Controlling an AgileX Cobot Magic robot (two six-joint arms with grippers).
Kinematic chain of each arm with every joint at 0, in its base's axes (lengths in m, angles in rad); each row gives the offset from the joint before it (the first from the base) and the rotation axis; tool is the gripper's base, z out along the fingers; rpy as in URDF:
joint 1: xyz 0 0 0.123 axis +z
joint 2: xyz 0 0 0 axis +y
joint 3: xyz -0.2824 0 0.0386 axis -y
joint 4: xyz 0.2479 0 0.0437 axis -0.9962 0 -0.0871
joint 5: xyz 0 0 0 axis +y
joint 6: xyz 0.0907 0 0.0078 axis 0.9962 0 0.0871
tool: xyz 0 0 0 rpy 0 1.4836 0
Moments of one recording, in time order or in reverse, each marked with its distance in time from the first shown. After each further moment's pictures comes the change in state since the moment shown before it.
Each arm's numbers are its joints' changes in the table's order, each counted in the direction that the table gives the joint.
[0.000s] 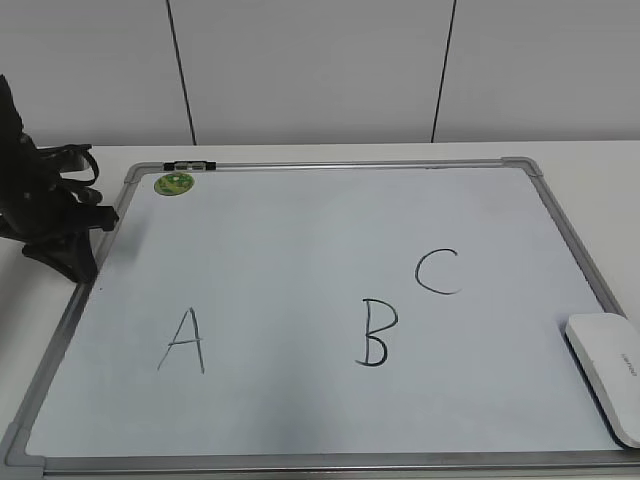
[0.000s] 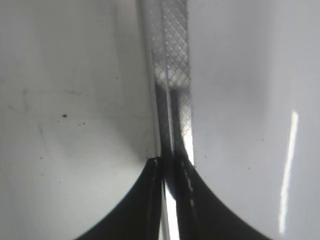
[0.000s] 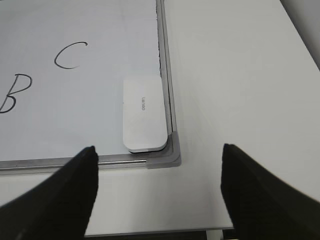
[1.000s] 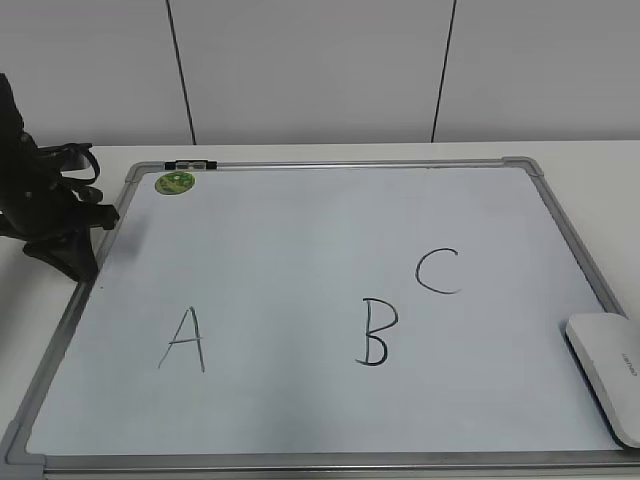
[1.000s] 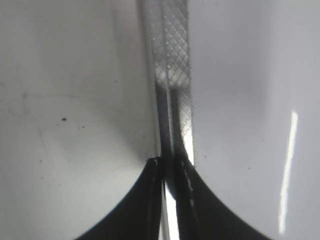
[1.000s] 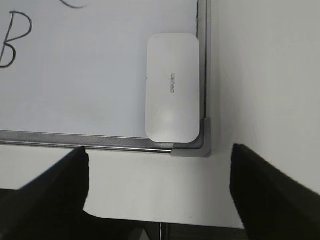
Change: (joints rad) left arm 0.000 0.005 0.012 0.000 0.009 0.000; right arm 0.000 0.778 0.141 -0.130 -0.180 -0.138
